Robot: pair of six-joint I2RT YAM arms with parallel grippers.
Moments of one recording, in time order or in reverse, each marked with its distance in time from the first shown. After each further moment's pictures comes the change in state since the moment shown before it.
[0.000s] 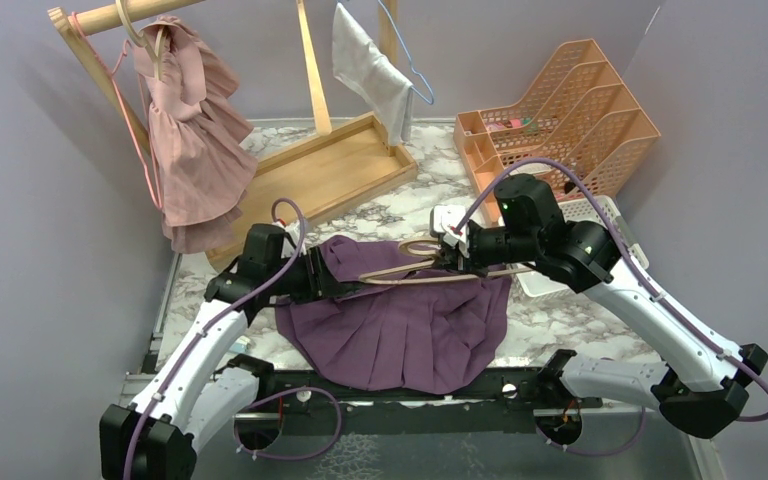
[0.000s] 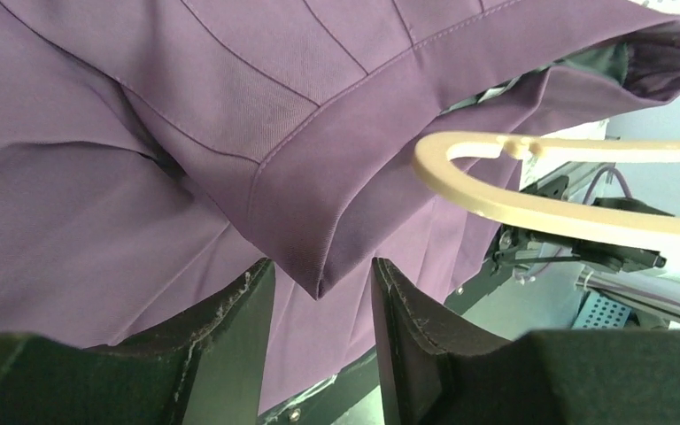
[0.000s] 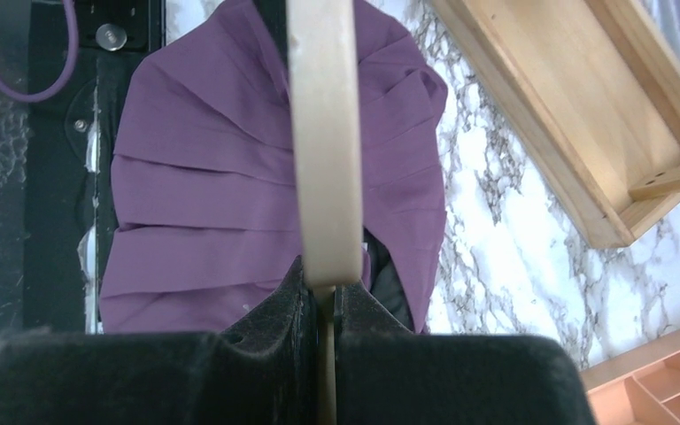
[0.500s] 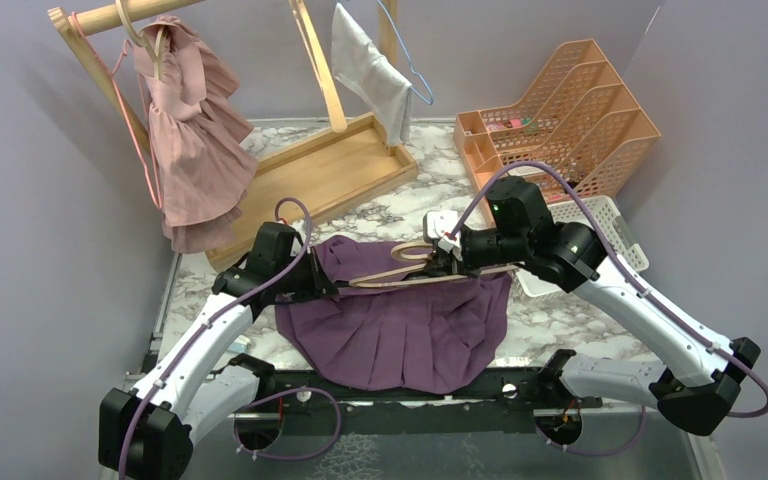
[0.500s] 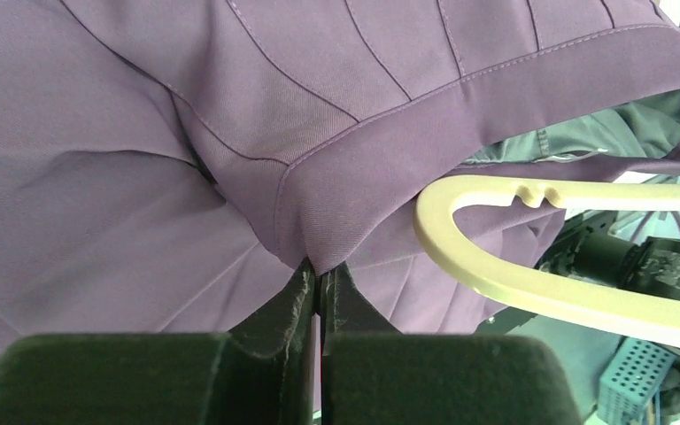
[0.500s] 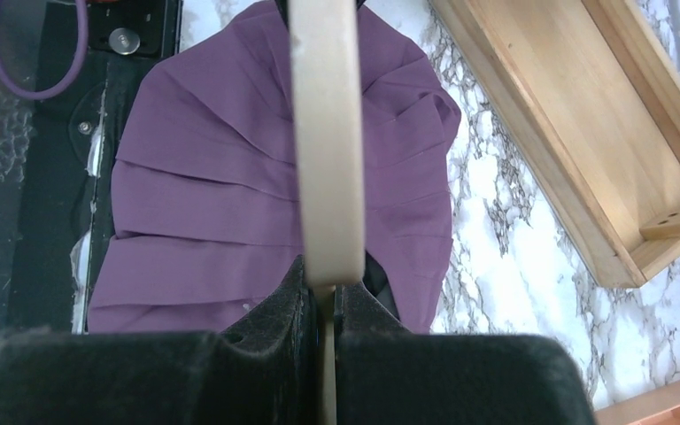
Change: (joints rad) left arm -0.070 0.060 0.009 -0.001 -0.143 -0.024; right arm 0.000 0.018 -0.056 0.098 -0.064 -0.035
